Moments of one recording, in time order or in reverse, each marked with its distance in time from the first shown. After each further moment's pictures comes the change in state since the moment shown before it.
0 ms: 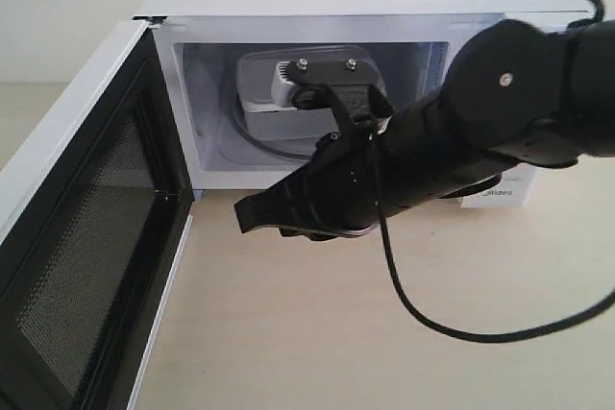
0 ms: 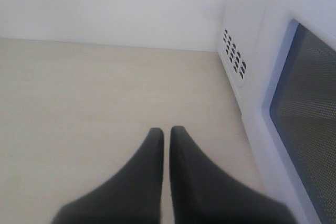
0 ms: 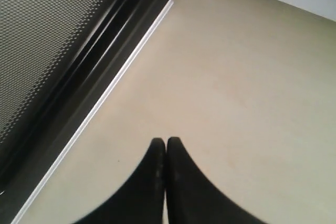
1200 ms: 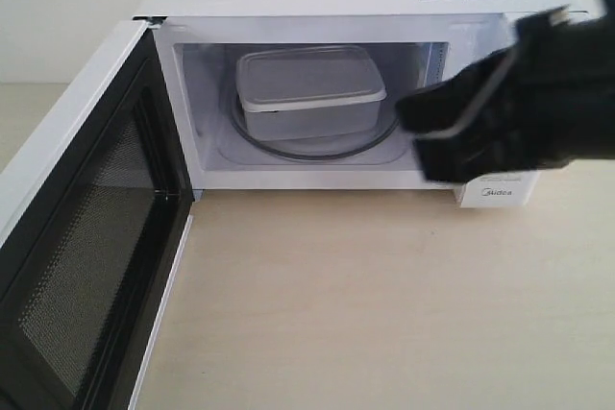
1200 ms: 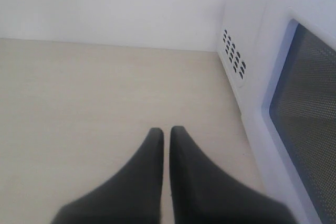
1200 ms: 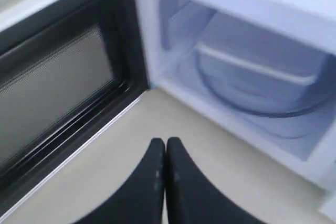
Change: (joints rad) left arm 0.000 0.000 0.000 0.000 0.000 0.000; right arm -0.117 -0.607 0.195 -0.192 -0.013 -0.064
